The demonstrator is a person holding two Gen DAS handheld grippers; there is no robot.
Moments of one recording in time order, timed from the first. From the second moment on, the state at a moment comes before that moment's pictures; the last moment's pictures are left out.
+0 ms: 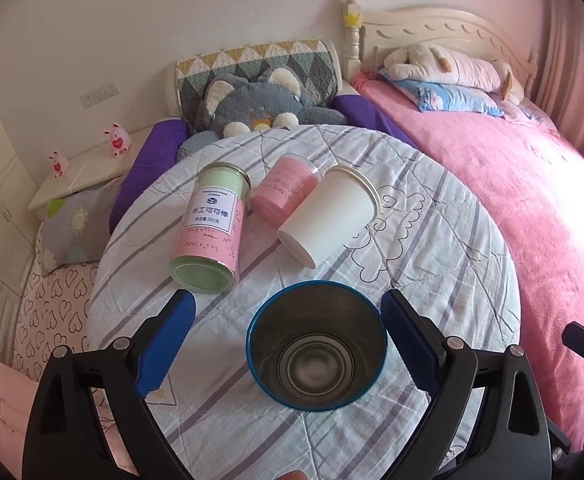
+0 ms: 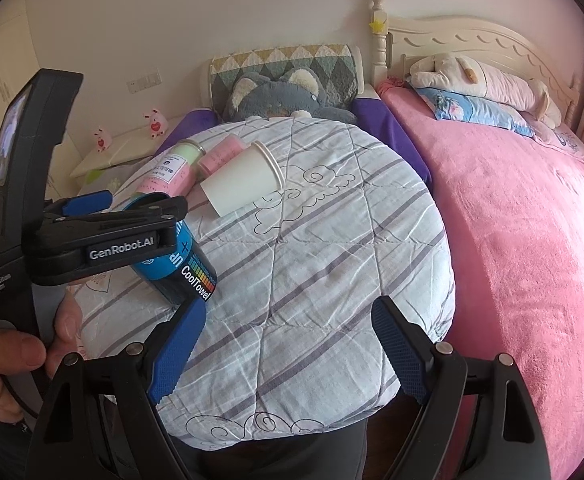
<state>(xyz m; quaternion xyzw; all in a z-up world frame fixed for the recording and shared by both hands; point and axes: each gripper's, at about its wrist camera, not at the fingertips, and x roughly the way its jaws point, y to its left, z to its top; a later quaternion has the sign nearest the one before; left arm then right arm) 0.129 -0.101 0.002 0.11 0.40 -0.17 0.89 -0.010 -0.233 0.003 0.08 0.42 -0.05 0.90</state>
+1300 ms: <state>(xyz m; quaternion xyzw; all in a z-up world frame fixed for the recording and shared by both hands) -0.023 0.013 0.019 0.06 0.34 -0.07 0.93 -0.073 -0.163 0.013 0.06 0.36 -0.03 0.93</state>
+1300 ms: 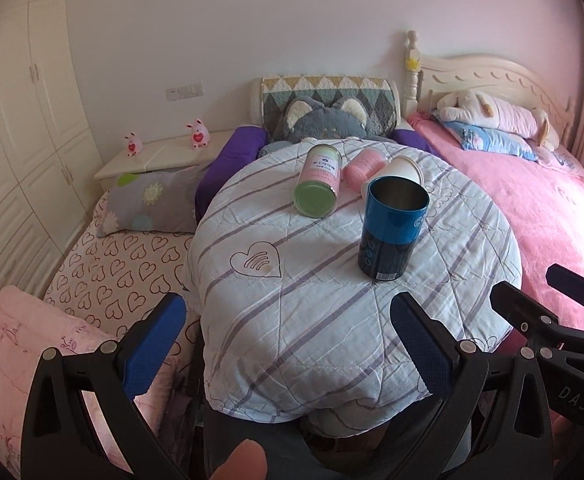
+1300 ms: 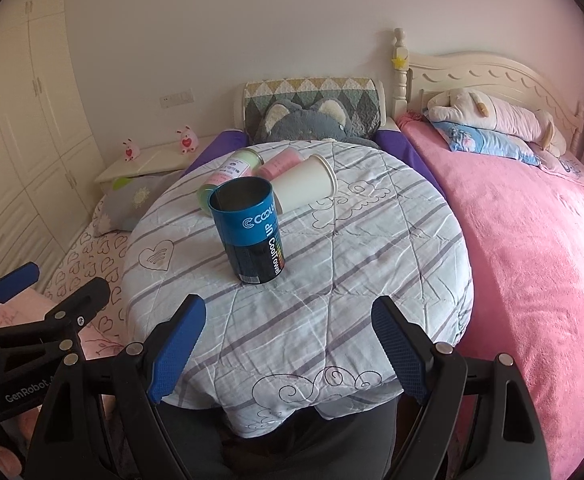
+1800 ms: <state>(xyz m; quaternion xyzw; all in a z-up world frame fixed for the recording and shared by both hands) -0.022 0.014 0.020 0.06 0.34 -0.07 0.93 -0.074 -0.161 0.015 0.06 0.36 -0.03 0.93</state>
